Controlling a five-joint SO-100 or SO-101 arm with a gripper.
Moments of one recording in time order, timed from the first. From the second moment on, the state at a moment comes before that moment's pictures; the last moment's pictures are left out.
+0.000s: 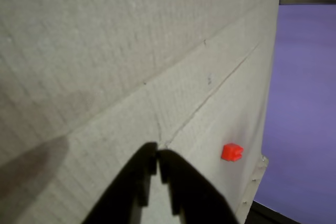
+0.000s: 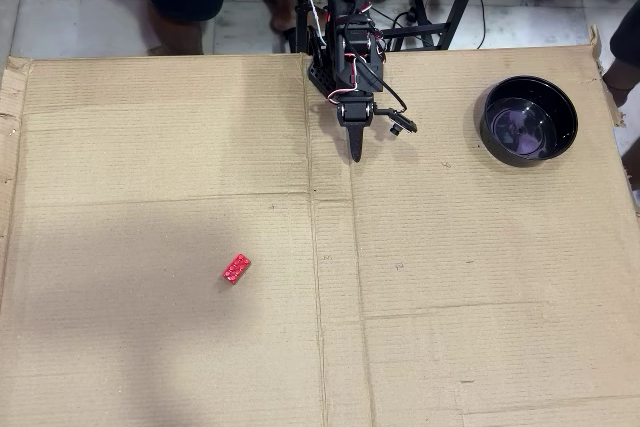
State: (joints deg) arm 0.4 195.5 185.0 55.9 4.3
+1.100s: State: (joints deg) arm 0.8 195.1 182.6 55.6 13.1
